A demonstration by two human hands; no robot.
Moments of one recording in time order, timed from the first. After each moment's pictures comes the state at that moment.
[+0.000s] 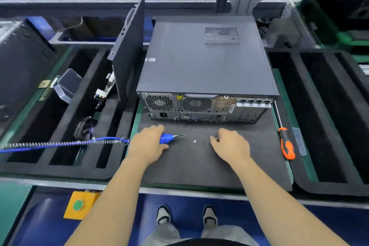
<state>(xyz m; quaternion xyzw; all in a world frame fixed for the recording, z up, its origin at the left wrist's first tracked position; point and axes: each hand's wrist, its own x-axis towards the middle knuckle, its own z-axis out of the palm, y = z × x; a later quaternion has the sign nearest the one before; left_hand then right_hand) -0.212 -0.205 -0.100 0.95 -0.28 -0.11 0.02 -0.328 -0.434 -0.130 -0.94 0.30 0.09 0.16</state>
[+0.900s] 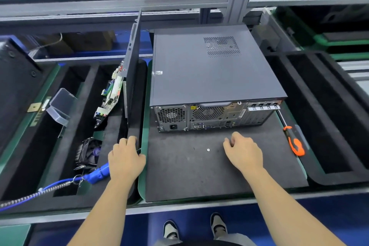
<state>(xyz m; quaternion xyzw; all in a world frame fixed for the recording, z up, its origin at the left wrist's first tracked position) -0.151 -0.126 -0.134 0.98 -0.15 -0.06 0.08 -0.330 -0.406 -0.127 -0.89 0.42 -0.02 0.16</state>
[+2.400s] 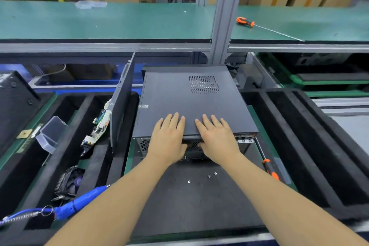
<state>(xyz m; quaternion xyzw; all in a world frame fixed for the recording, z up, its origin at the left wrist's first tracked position) -0.165 -0.300 -0.035 0.89 -0.44 0.11 0.01 -0.262 -0.449 -0.025 -0.99 0.11 -0.04 -0.07</state>
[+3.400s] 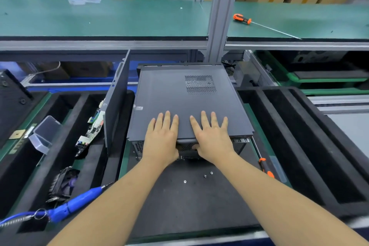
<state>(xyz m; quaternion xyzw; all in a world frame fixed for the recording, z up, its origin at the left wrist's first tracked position) -0.166 -0.299 -0.038 0.91 -0.41 0.08 -0.03 -0.259 -0.449 -0.030 -0.99 0.15 0.01 -0.09</state>
